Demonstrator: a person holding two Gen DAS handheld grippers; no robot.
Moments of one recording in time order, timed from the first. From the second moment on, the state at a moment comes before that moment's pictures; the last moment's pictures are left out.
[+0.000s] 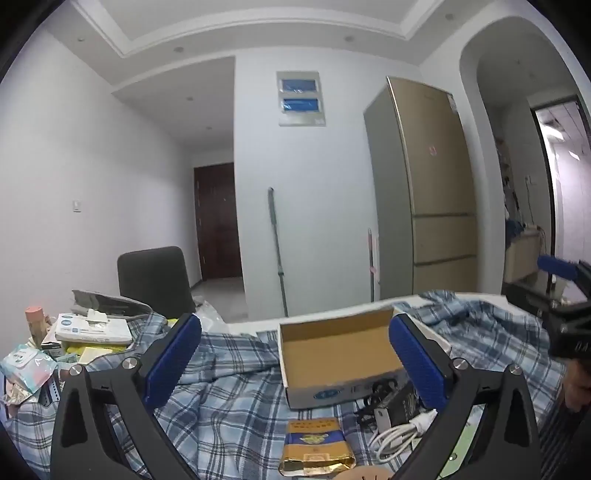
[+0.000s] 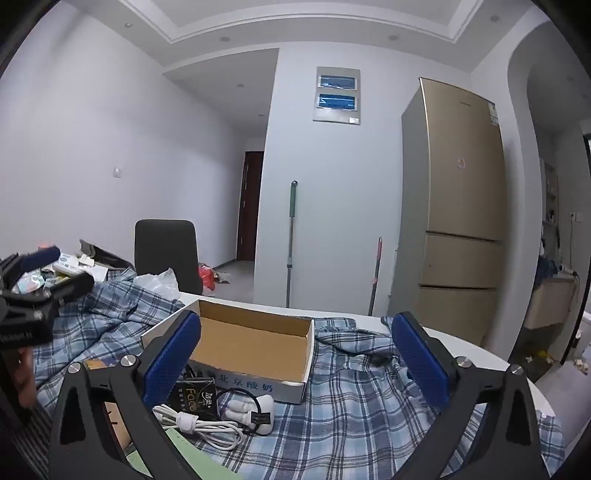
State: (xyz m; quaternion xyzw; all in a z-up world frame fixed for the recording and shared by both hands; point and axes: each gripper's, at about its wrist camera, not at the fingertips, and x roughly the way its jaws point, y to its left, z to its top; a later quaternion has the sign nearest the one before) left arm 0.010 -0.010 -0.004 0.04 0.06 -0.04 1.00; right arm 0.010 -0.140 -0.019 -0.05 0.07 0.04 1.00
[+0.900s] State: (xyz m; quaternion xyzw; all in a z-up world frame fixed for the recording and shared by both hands) left arm 0.008 0.001 -0.002 0.01 0.07 -0.08 0.99; right arm 0.015 -0.132 -0.020 -0.07 0.09 0.05 0.99
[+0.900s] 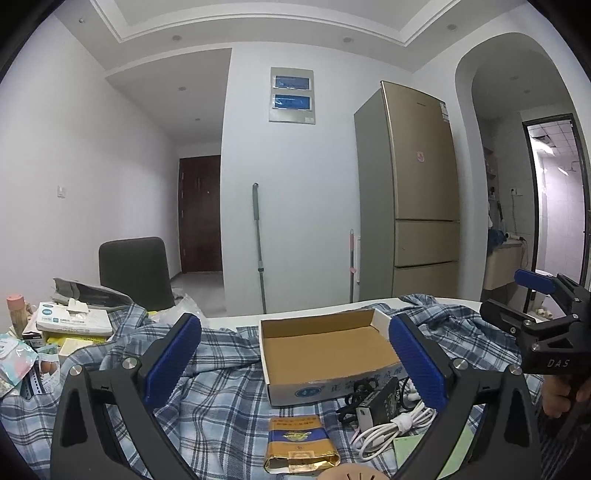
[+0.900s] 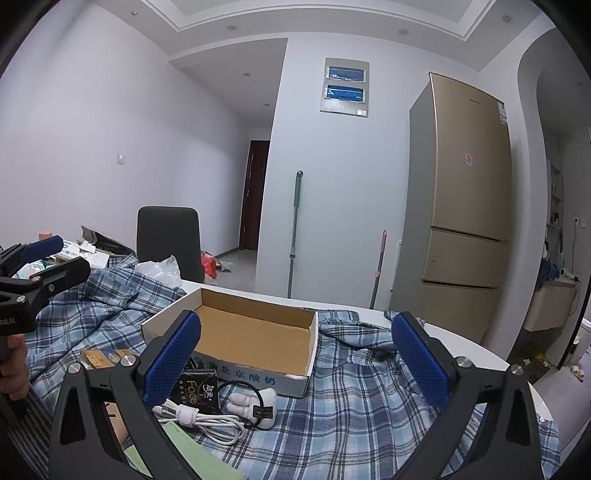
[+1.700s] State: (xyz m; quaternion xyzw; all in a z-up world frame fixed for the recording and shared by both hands) left arm 0.012 -0.002 -0.005 0.01 0.08 -0.08 0.99; right arm 0.015 -0.132 -0.019 -0.07 0.09 0.05 0.99
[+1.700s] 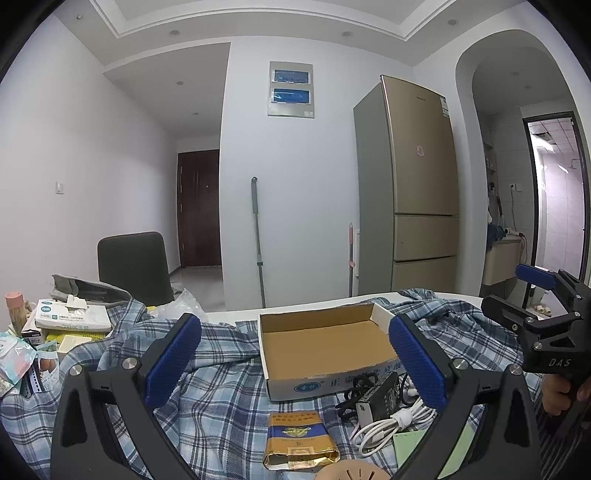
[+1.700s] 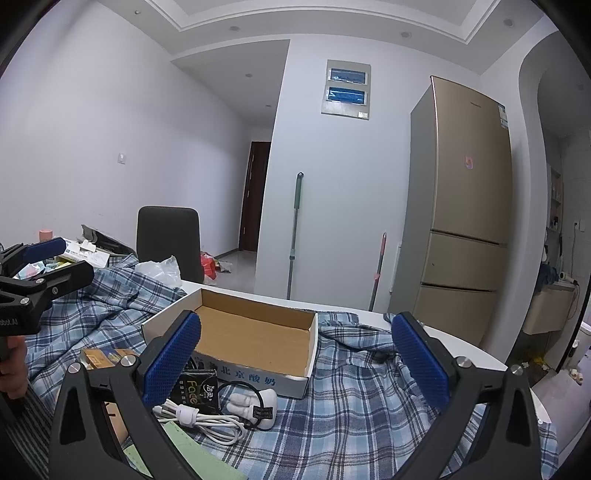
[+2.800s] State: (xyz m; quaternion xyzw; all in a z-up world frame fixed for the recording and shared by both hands) left arm 0.003 -0.004 0.013 0.05 0.16 -0.06 0.98; right arm 0.020 -0.132 -0.012 -0.06 0.13 0.06 0.99
